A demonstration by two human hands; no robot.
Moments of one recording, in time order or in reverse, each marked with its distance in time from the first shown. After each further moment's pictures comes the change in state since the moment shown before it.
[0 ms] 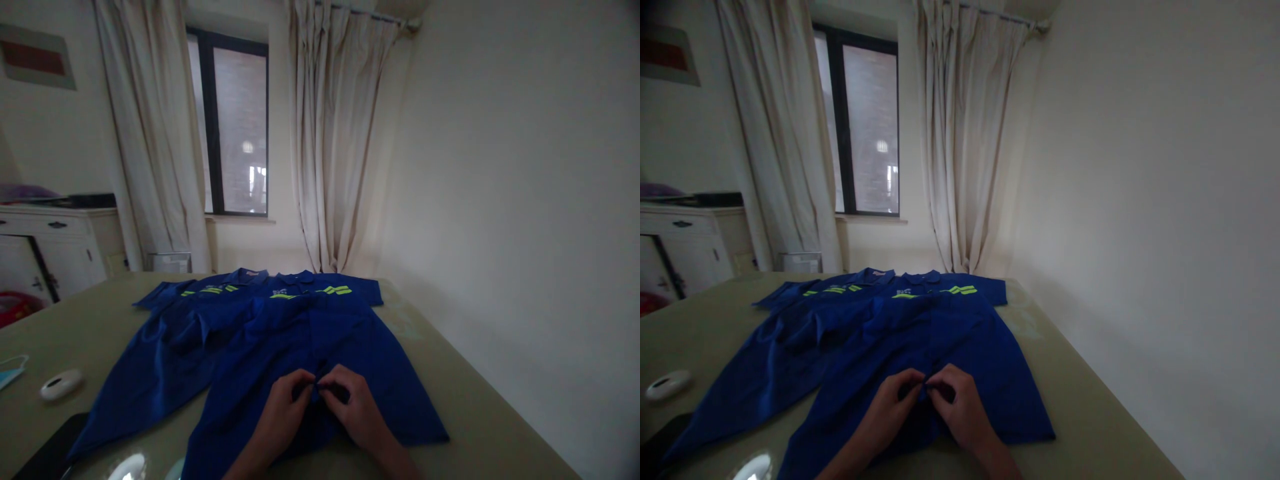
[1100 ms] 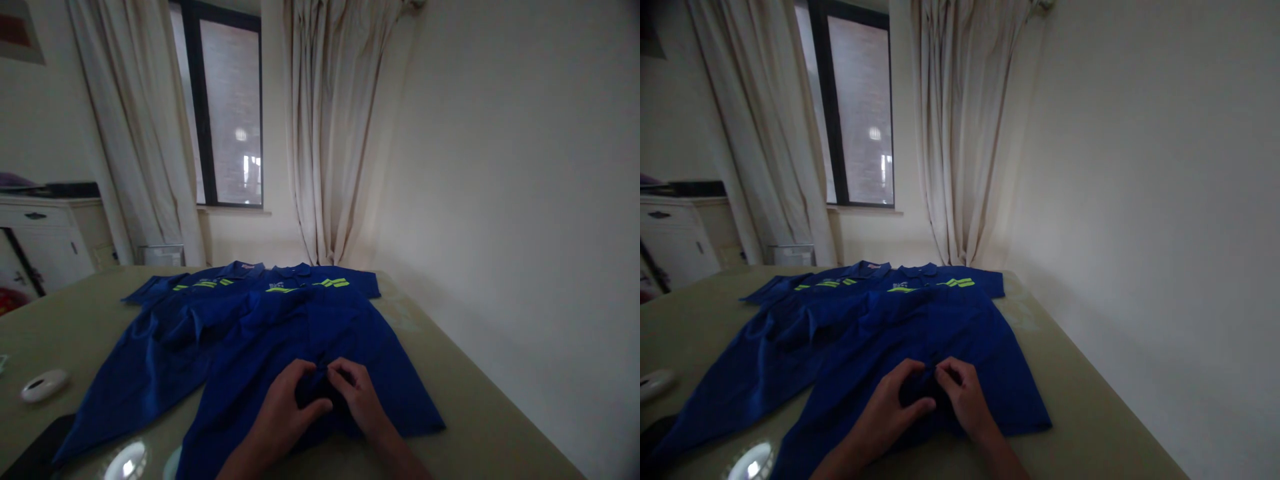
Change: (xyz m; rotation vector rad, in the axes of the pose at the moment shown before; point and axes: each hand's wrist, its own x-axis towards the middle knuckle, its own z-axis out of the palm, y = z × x) left_hand -0.007 0.014 -0.005 0.131 -0.028 0.077; right_hand 0.005 0.006 -0.002 0.208 0.089 0.206
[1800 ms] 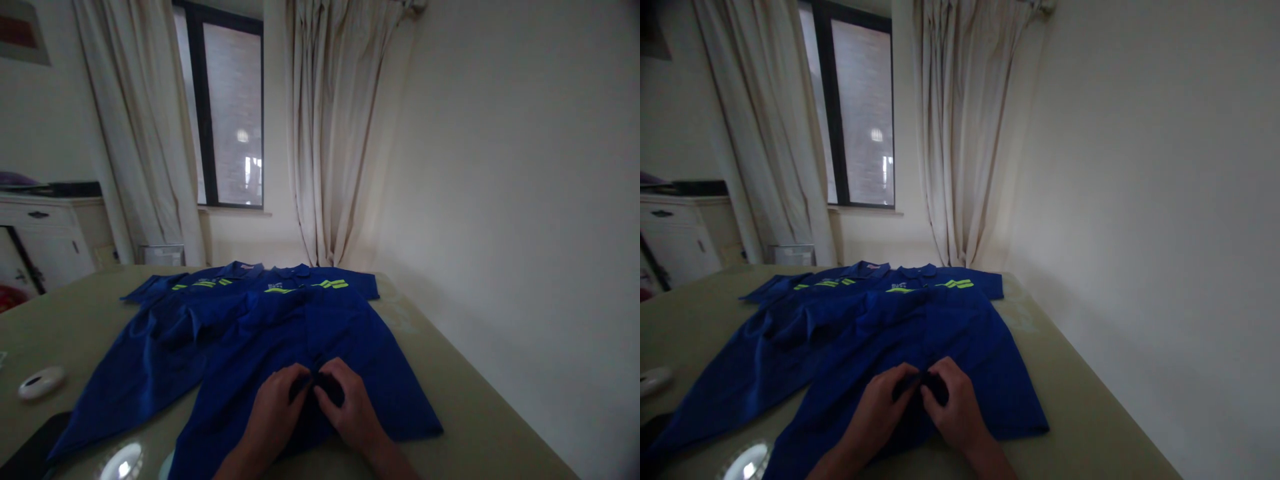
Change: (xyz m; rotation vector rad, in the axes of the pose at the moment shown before) left_hand 0.002 -0.001 0.000 0.078 0.067 -0.006; right_hand -0.011 -0.008 0.004 -0.327 -0.040 -0.303
